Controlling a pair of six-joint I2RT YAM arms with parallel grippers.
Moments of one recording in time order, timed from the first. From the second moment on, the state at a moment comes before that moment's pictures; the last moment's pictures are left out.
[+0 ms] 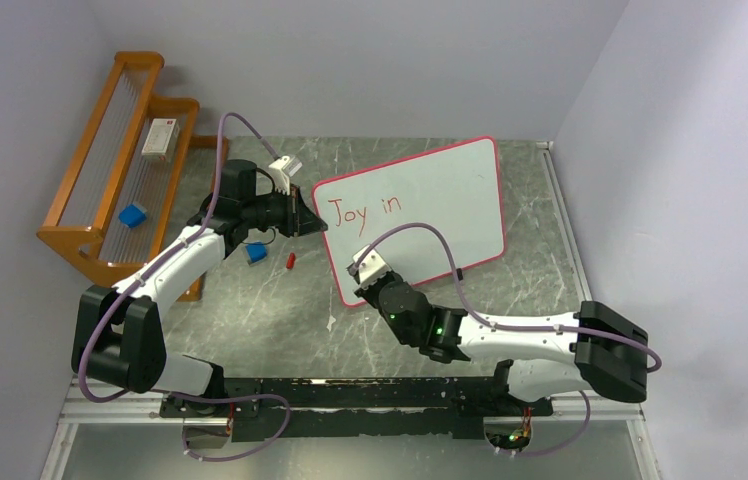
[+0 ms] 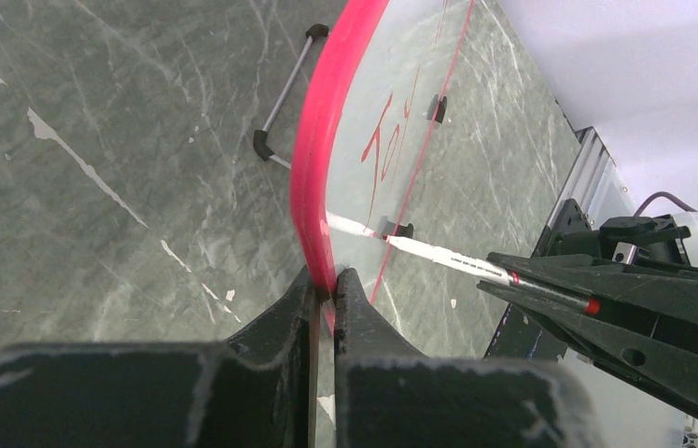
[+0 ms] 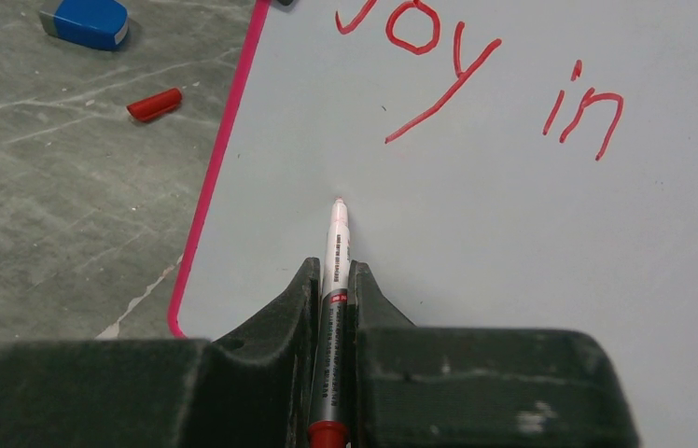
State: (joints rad) left arm -0.30 1.41 0.95 -0.09 0.74 -0.26; right arm 1.23 1.25 0.58 0.42 0.71 -0.20
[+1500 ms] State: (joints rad) left arm -0.30 1.41 0.95 -0.09 0.74 -0.26; right arm 1.24 1.30 0.65 0.33 0.67 -0.18
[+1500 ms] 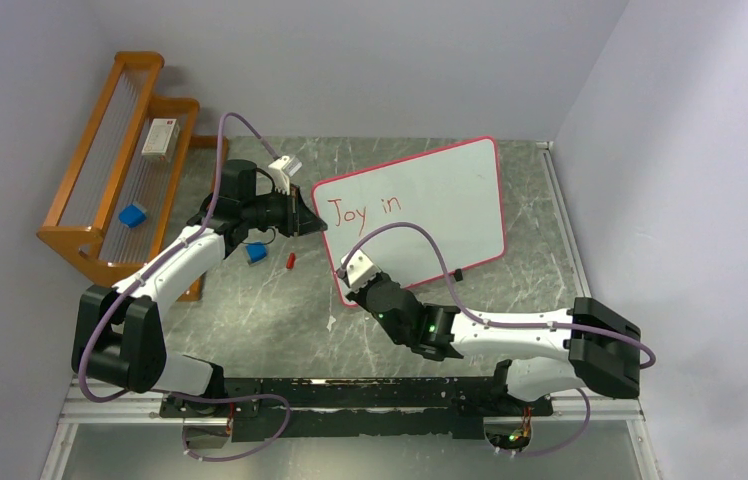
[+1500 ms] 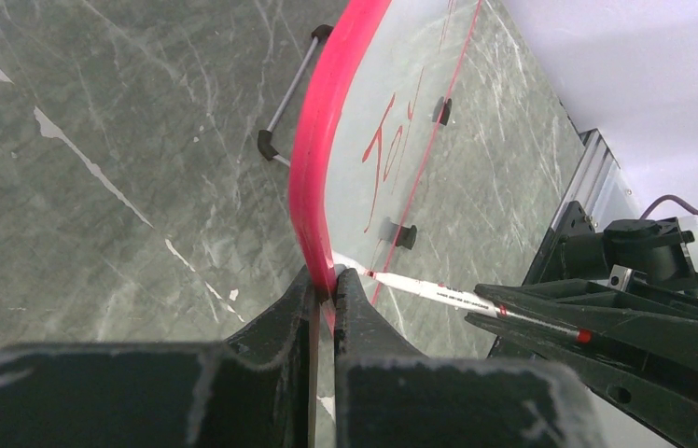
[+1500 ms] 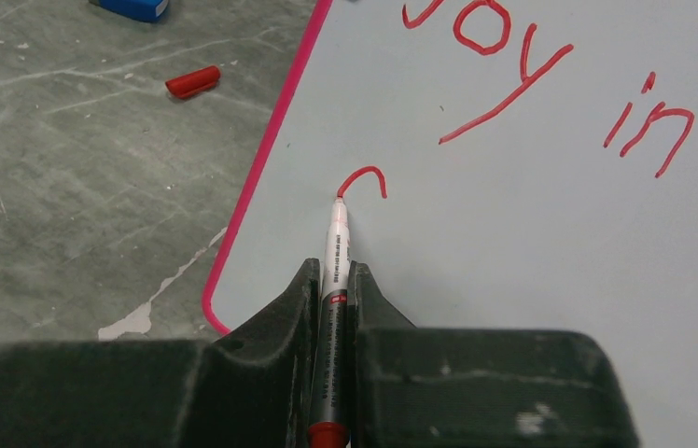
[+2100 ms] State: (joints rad) left arm -0.30 1.41 0.95 -0.09 0.74 -0.26; right arm 1.24 1.29 0.65 0.28 0.73 -0.17
